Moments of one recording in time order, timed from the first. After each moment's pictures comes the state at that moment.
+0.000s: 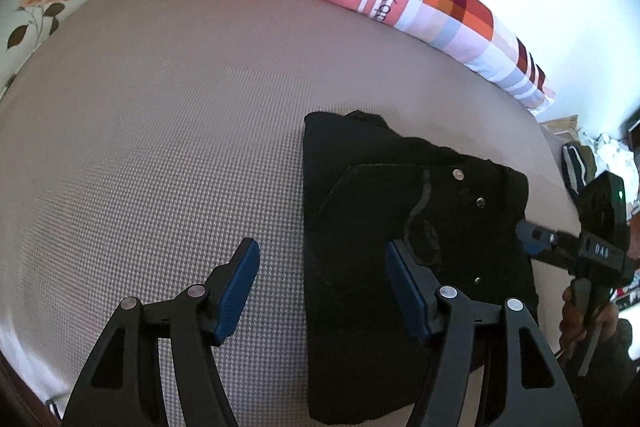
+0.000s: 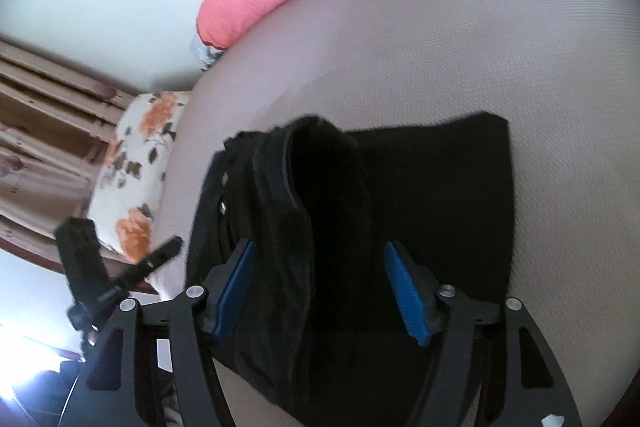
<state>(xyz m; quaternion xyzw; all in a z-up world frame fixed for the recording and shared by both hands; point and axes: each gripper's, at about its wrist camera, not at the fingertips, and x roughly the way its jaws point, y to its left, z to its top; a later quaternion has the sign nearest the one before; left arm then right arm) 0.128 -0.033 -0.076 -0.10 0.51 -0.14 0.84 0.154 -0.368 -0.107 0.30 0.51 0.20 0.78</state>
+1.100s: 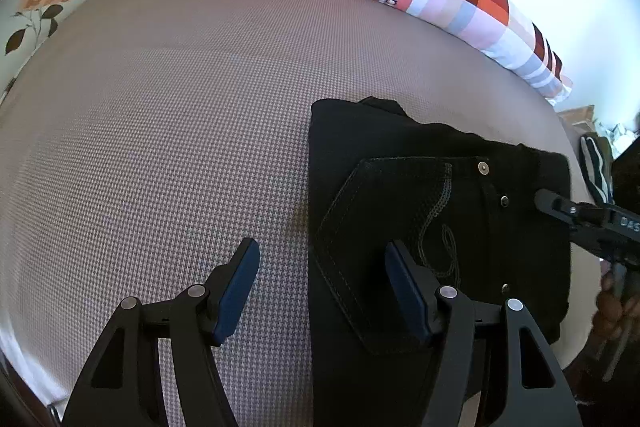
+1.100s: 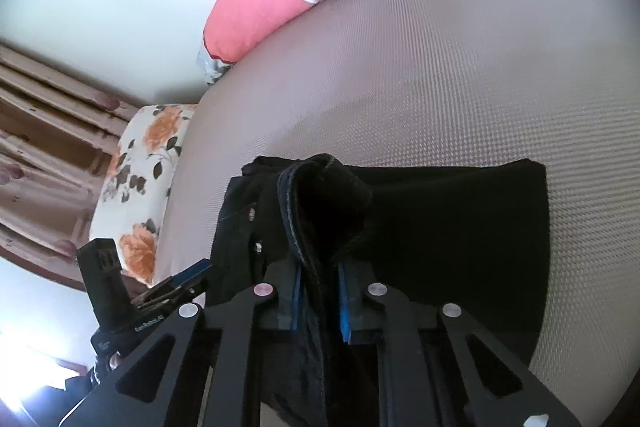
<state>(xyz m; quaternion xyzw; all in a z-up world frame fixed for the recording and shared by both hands) 0.147 -0.044 -0.089 -0.07 0.52 -0.12 0.84 0.167 -0.348 -0.079 0.29 0.50 0.18 0.80</state>
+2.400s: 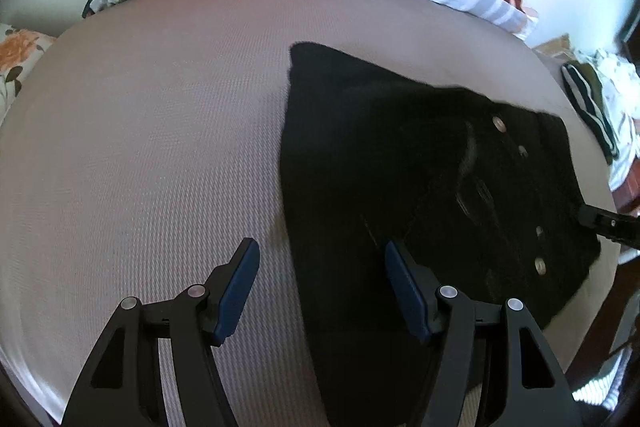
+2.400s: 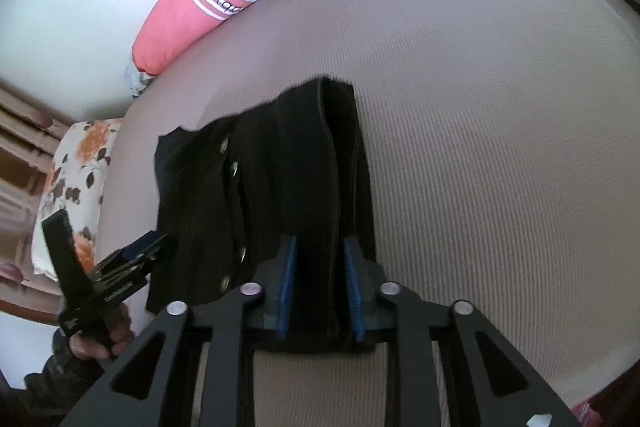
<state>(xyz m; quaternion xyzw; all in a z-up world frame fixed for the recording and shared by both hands) 0.124 -0.093 -0.094 0.03 0.52 -0.18 0.83 0.060 -0.396 -0.074 0.27 0.52 0.02 0.81</state>
